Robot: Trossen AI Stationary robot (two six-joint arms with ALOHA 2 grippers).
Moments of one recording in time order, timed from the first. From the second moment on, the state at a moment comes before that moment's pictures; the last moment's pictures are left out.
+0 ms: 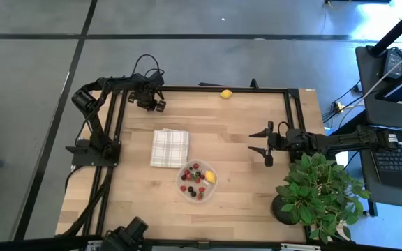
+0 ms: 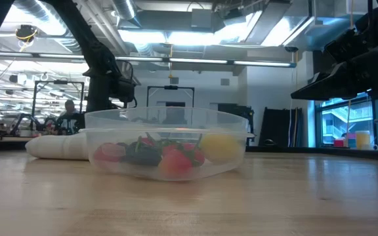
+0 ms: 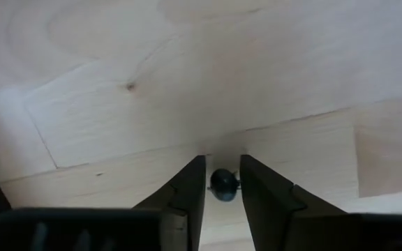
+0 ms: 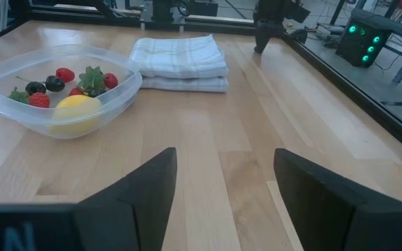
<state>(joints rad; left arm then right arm) 0.94 1.79 1.02 -0.80 -0.10 -0.39 -0.02 0.50 0.04 0.20 0.14 -0.08</state>
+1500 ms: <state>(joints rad) 0.94 1.79 1.02 -0.84 -0.09 -0.33 -0.02 0.50 0.04 0.20 0.14 -0.08</state>
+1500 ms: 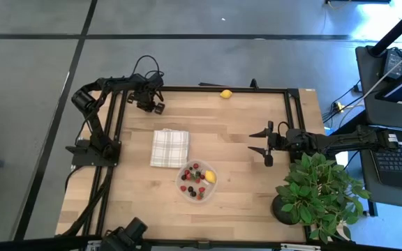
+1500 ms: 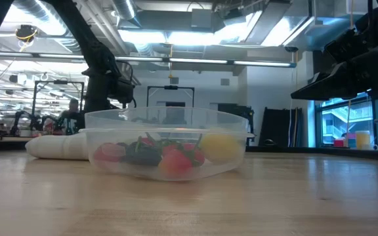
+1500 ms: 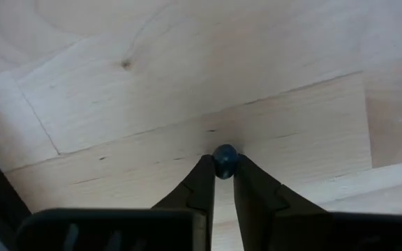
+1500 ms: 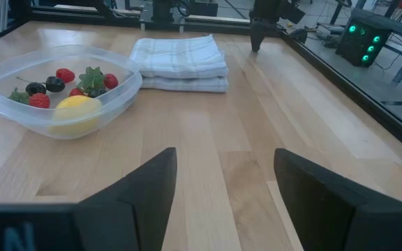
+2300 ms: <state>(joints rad) 0.47 1.37 1.05 -0.78 0.08 -0.34 -0.02 0.50 0.04 0.20 0.14 -0.08</state>
